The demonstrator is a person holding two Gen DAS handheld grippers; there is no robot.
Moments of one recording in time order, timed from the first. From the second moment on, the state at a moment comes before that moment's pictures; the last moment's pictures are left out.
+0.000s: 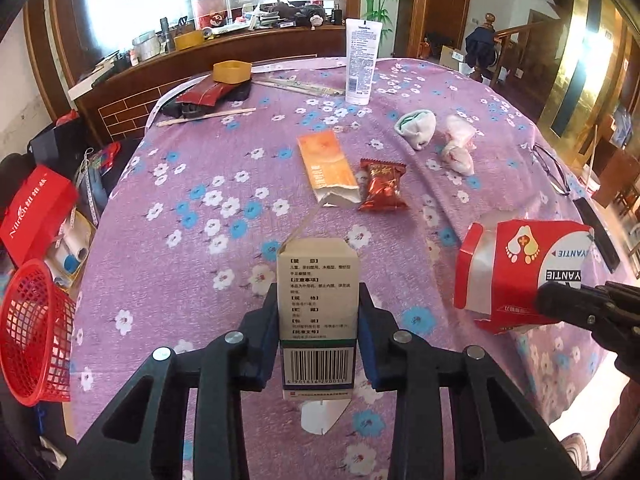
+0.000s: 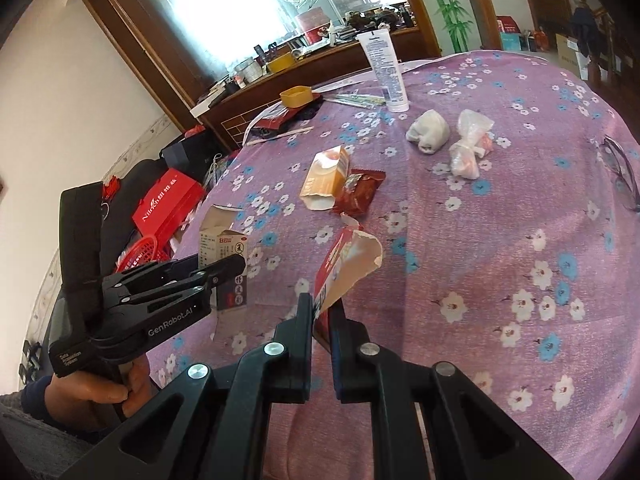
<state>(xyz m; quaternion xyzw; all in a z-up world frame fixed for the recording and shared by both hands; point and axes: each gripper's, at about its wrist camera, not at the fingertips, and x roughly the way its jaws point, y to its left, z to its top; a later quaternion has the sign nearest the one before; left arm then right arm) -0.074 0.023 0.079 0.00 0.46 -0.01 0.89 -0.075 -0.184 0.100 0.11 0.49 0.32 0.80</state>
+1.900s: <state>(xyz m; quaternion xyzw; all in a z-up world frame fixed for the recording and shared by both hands) -0.106 0.065 0.079 0.04 0.42 0.03 0.90 -0.098 -0.136 0.102 0.06 0.49 0.32 0.81</state>
